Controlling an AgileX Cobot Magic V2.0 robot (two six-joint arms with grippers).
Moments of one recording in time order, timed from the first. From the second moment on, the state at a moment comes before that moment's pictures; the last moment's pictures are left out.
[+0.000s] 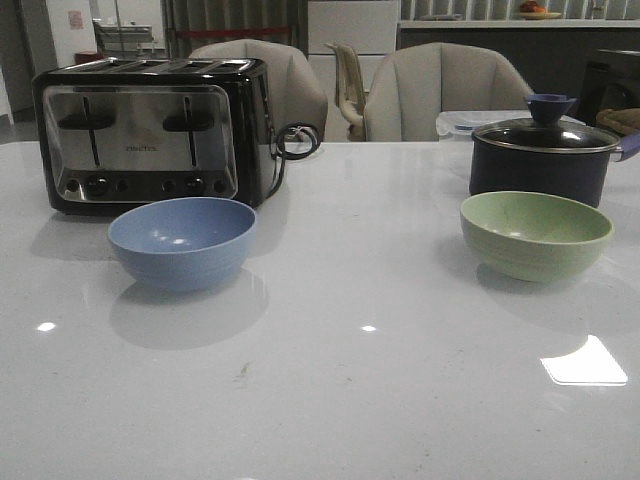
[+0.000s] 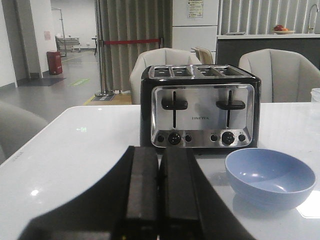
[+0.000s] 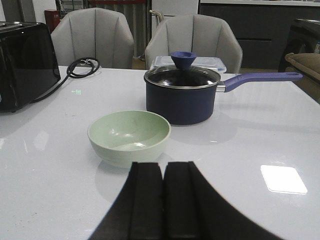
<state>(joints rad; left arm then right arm) -0.05 -0.01 0.01 -0.06 0.02 0.05 0.03 -0.01 0.03 0.06 0.09 -0.03</state>
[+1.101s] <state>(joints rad) -0.05 -0.01 -0.05 -0.05 -0.06 0.05 0.03 -0.01 -0.15 0.06 0.07 -0.03</state>
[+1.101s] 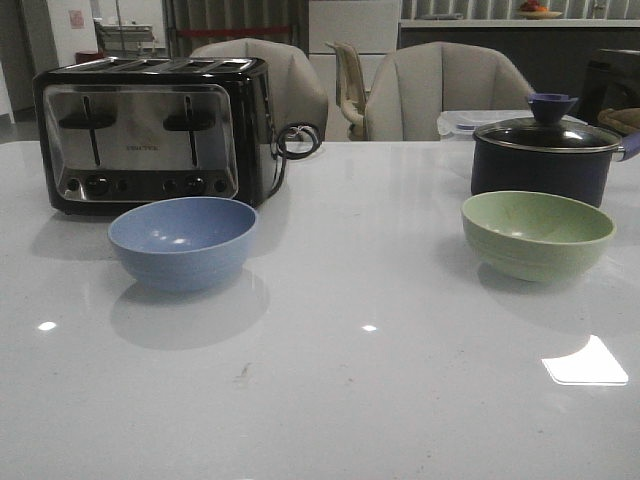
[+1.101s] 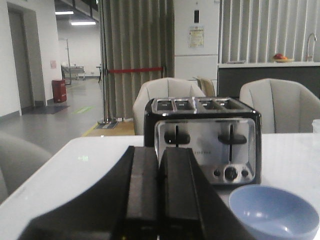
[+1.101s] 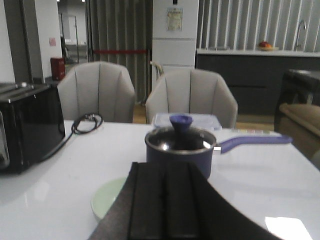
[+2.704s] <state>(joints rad) -0.05 0.51 -0.57 -0.05 0.62 0.05 0.03 1.01 -0.71 0.01 0.65 -0.03</state>
